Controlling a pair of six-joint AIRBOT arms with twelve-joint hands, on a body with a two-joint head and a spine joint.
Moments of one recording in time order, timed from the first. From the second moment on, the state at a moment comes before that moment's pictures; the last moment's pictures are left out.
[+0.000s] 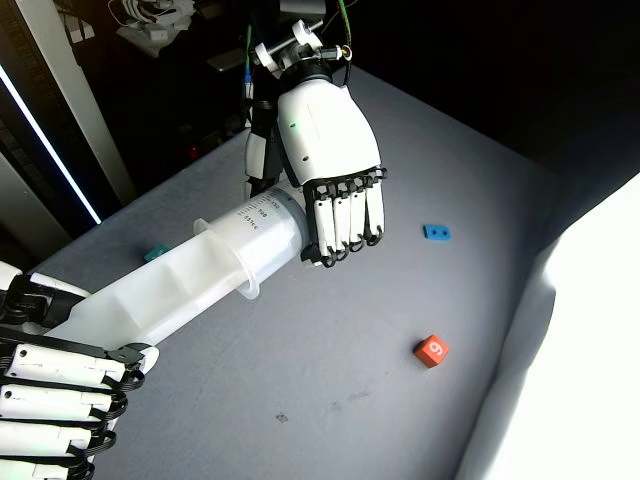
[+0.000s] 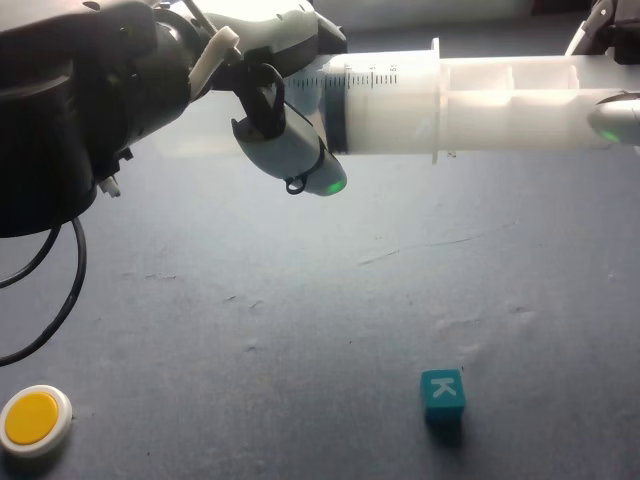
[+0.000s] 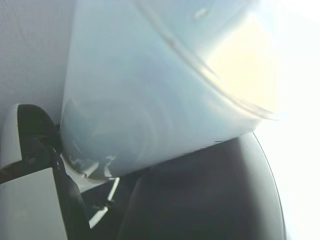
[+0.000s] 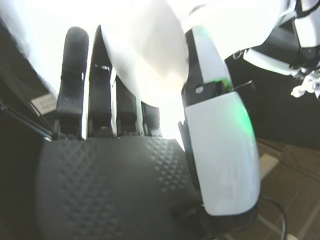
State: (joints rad) left arm 0.25 -1.09 0.95 -1.77 -0.52 2.55; right arm -0.45 -0.67 0.79 0.60 0.56 -0.98
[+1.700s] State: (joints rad) left arm 0.29 -1.08 0.96 -1.74 -0.62 2.54; right arm -0.47 -0.66 0.79 0.56 0.56 -1.00
